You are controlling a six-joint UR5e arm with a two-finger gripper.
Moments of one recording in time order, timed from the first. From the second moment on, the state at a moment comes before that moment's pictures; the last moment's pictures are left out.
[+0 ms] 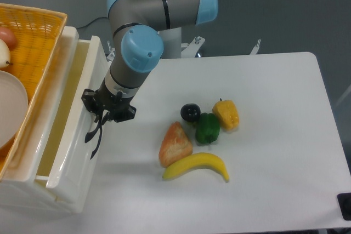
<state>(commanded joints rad) 2.27 -1.82 -1.58 -1.33 1.10 0.43</state>
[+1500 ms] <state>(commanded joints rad) 2.38 -1.83 -1.58 -1.35 1.08 0.48</state>
